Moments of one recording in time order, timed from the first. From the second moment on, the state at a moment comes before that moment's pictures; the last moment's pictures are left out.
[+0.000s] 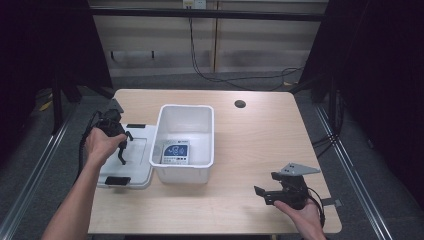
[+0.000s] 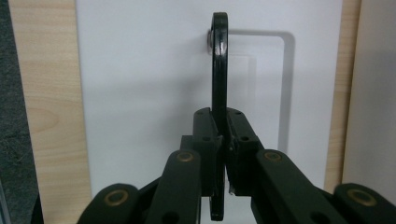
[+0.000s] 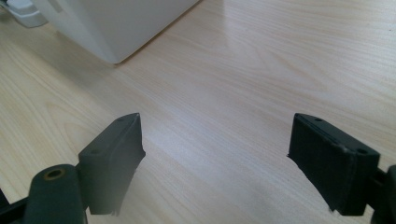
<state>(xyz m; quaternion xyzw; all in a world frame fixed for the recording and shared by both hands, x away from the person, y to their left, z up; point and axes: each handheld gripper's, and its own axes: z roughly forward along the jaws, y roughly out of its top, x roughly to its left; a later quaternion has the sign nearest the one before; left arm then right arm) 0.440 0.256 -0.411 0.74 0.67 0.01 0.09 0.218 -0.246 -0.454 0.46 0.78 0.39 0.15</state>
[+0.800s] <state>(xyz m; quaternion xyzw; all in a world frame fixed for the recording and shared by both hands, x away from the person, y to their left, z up) 0.437 0.258 -0.399 0.76 0.65 0.01 0.09 0.218 -0.245 -0.455 0.47 0.78 0.39 0.15</state>
